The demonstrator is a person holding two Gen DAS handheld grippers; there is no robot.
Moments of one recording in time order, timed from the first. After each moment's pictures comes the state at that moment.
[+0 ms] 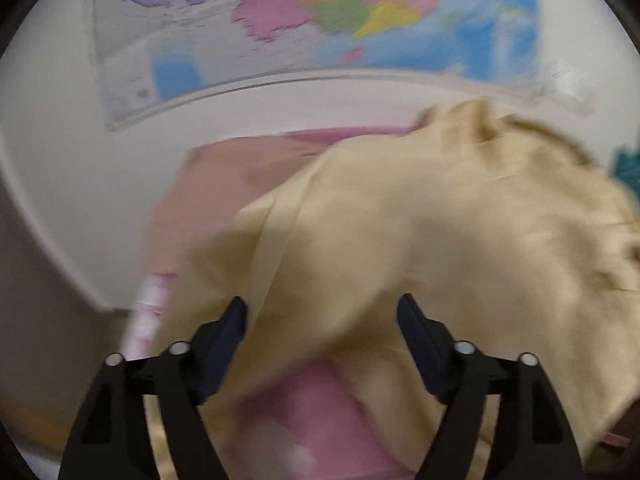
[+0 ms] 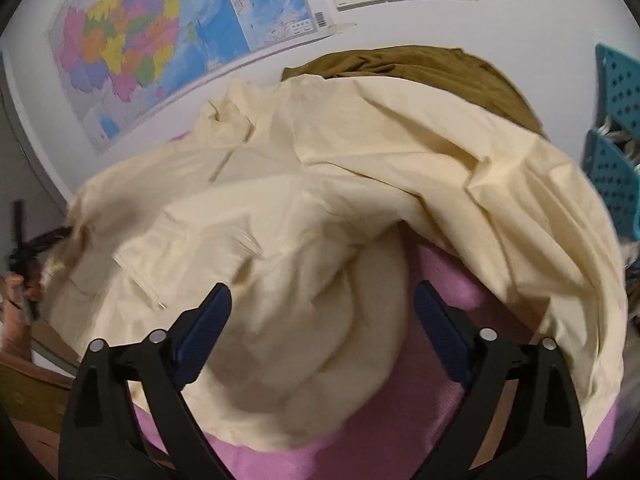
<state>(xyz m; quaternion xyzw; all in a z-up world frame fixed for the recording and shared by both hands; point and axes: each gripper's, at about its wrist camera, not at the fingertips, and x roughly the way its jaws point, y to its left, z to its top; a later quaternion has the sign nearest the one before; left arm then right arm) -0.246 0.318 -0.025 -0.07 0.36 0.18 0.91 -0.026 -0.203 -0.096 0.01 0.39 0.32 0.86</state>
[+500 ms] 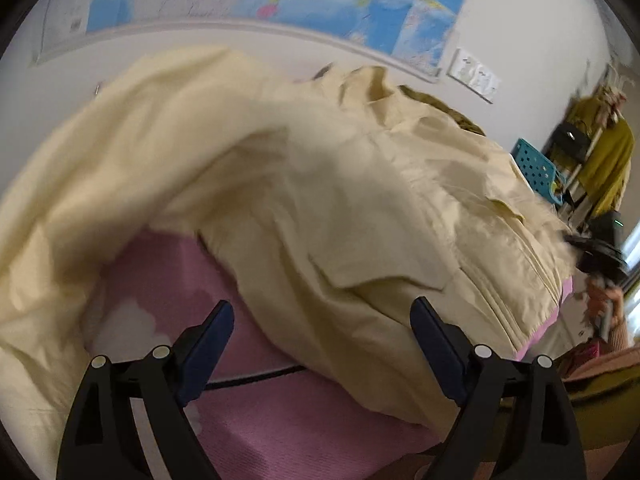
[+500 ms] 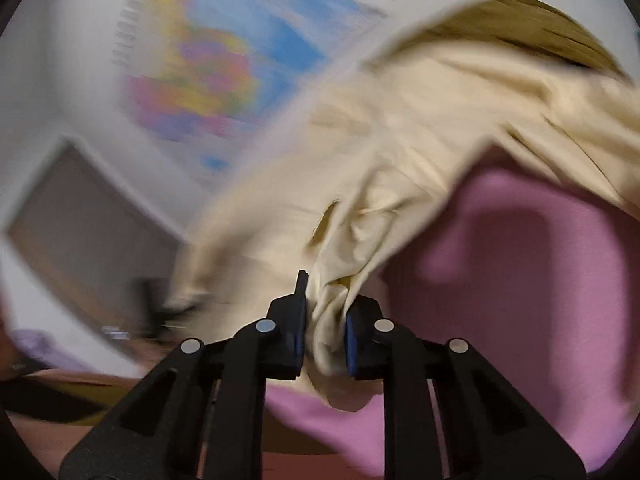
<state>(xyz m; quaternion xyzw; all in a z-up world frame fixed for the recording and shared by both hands) -0.284 0.284 -0.090 -0.17 0.38 0.01 0.91 -0.075 -0.221 -0.093 0.23 0.38 0.51 0.73</state>
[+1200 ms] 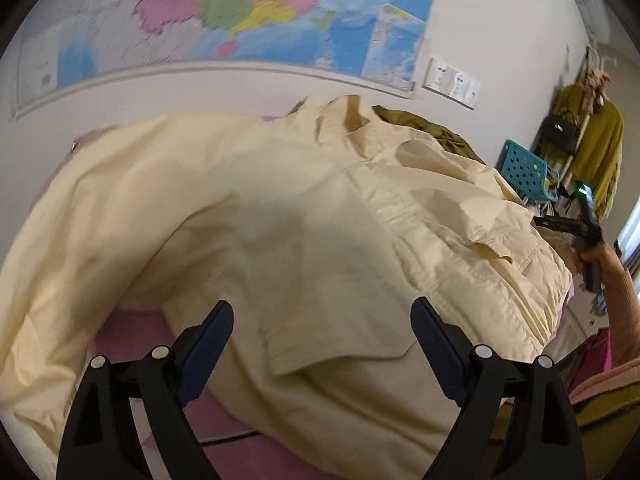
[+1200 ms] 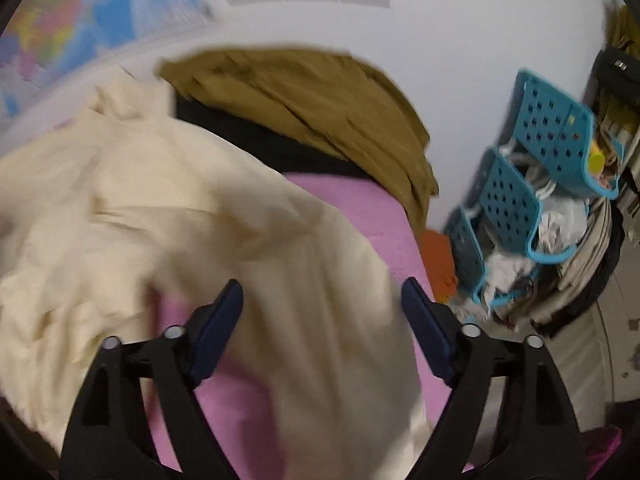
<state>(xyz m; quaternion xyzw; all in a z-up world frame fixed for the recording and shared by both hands) -0.253 0.264 -0.045 -0.10 0.35 -0.01 0.93 0.042 -0.241 -0.092 -0.10 0.43 0.15 0.89</state>
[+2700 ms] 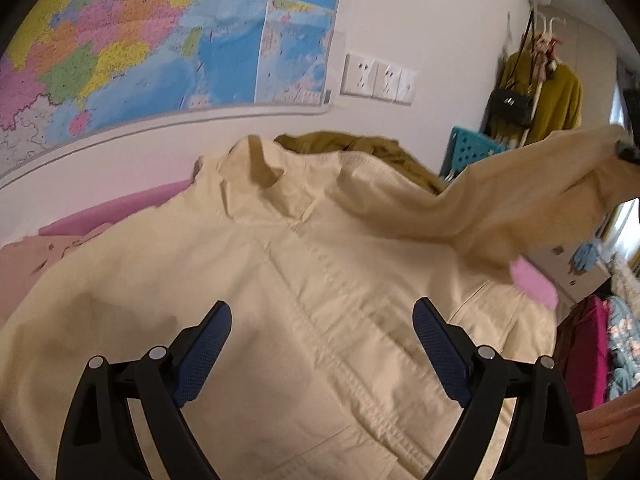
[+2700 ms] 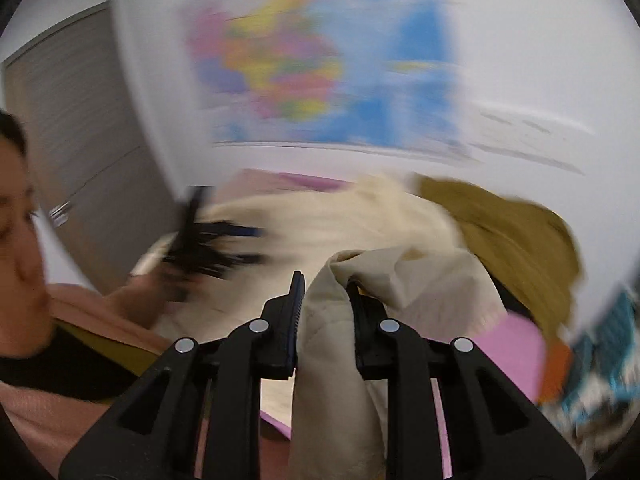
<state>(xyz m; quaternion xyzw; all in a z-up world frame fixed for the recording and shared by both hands) -0.115 0.201 -0.008 -0.05 0.32 -0.12 0.94 -0.073 -0.156 0.129 -0.07 0.31 0.53 0.79</state>
